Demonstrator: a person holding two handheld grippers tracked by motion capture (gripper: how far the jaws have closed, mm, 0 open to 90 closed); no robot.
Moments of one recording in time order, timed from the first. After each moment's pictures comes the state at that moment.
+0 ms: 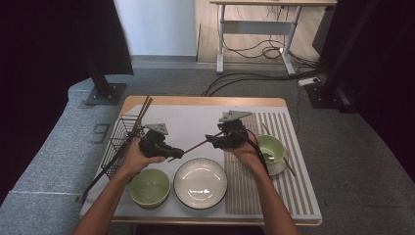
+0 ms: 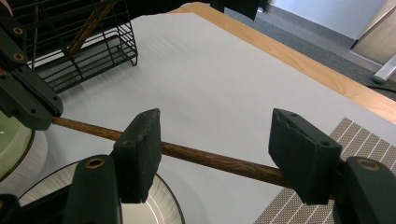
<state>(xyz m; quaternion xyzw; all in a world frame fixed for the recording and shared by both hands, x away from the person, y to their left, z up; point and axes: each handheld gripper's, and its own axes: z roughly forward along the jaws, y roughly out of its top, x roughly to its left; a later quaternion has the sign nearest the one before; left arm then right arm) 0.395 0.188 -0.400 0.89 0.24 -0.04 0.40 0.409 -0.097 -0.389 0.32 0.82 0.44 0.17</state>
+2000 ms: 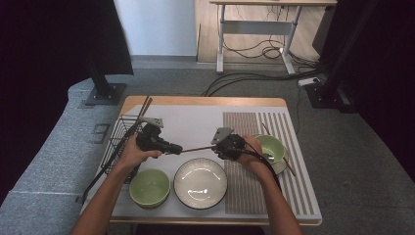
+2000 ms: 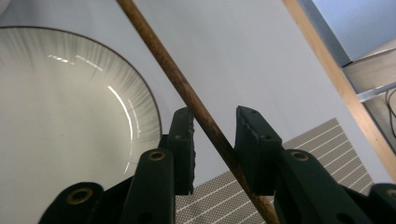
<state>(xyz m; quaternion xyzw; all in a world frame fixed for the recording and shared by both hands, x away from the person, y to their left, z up) 0.412 0.201 -0.396 0.86 0.25 -0.10 0.43 0.393 -0.090 -0.417 0.15 0.91 0.30 0.23</state>
